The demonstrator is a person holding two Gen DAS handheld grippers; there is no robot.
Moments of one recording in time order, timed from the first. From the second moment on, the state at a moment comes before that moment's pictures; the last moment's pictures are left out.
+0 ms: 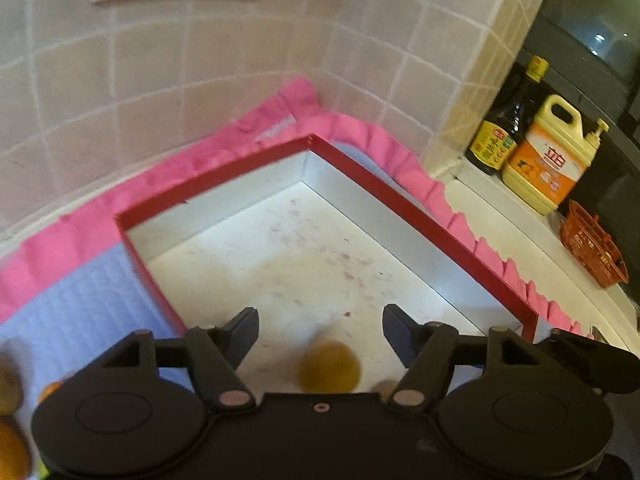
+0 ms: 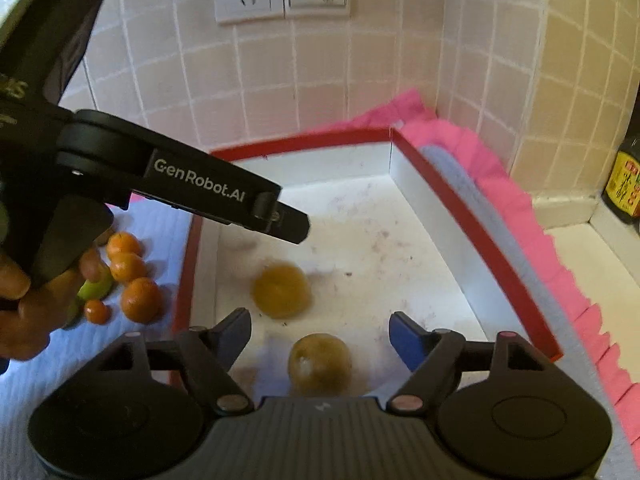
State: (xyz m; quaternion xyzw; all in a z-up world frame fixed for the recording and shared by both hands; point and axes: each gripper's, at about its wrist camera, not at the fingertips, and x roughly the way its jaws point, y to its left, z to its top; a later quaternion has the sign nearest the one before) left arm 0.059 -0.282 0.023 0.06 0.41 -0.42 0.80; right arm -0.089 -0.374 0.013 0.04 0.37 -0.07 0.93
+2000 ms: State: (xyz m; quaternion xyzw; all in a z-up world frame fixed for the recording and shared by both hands) left arm 0.179 0.022 -0.029 0.05 0.51 -0.14 0.85; right arm 0.022 -0.156 -0.035 0.11 0.47 0.09 0.87
